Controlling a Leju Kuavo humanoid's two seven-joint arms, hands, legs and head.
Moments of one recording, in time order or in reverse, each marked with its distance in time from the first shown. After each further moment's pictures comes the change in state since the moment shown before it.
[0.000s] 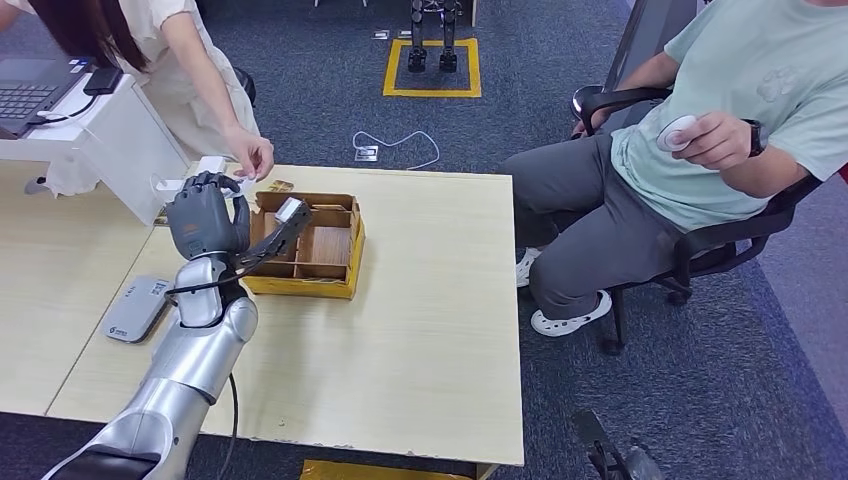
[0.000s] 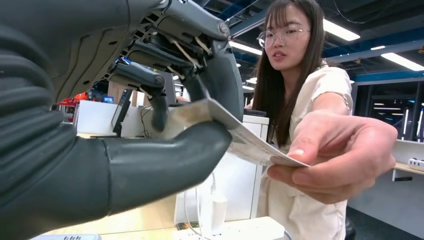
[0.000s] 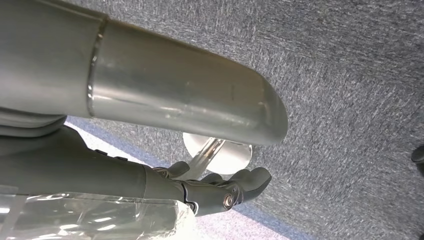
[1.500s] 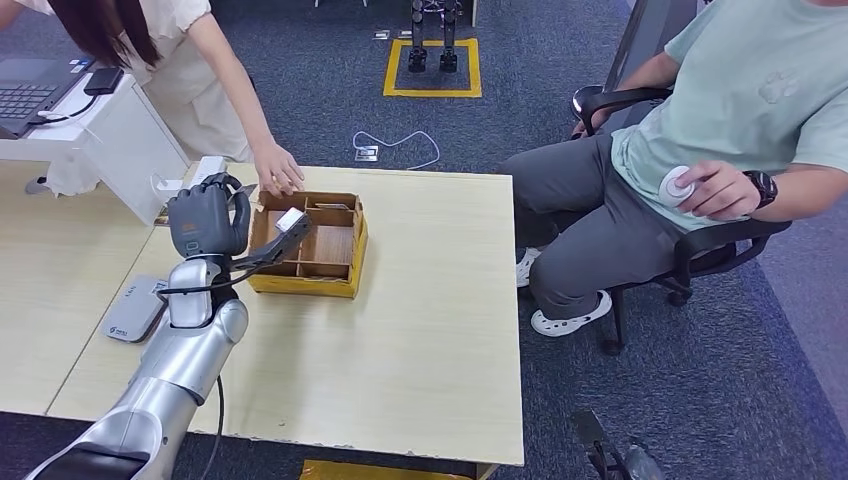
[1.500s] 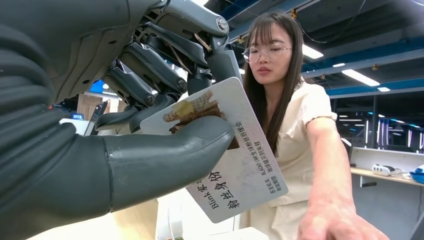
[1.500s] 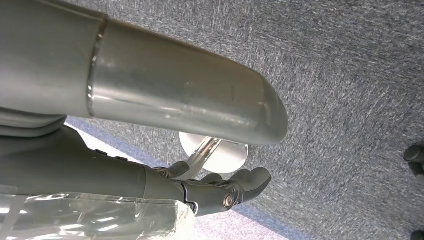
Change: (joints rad) left arm -0.004 0.054 -0.038 0.027 0.042 0.032 -0.125; right arm 0.001 -0.002 0.013 0.000 -0.013 -0.001 -0.016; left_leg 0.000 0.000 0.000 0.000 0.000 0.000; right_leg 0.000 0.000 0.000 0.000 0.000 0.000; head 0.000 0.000
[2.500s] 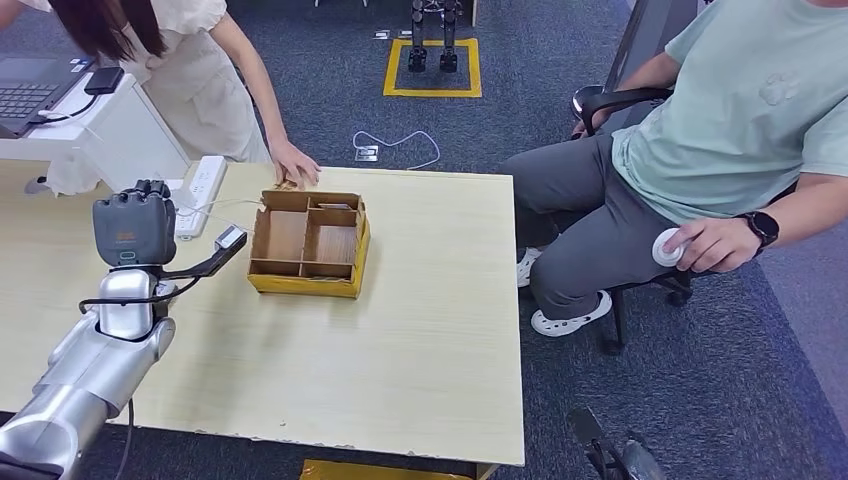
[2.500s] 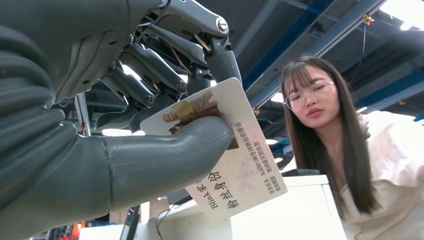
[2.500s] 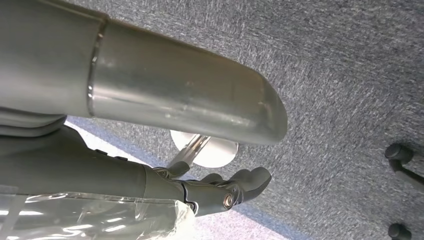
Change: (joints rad) left arm 0.016 0.331 -0.226 0.000 -0.181 0.060 0.322; right arm -0.002 -0.005 0.040 0.000 -0.010 0.004 -0.028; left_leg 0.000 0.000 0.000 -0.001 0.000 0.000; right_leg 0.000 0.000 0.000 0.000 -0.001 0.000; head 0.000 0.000
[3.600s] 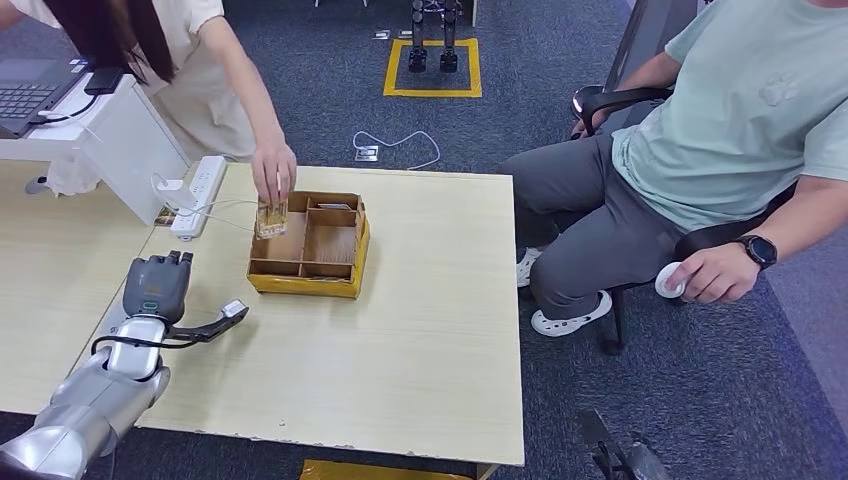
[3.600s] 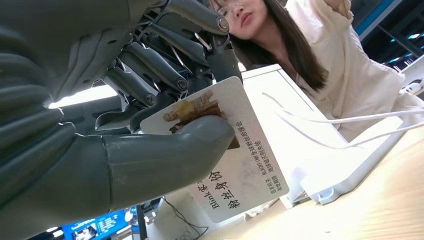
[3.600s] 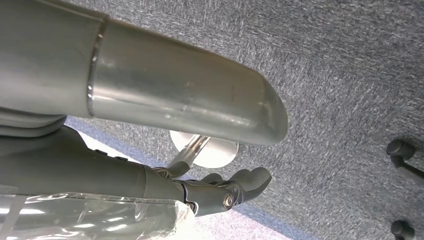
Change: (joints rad) left arm 0.005 -0.016 -0.102 0.381 0.003 0.000 -0.112; right arm 0.007 -0.017 0.012 0.000 -0.044 -0.004 -0.024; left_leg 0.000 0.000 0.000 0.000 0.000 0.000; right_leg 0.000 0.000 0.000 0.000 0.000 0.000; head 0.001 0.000
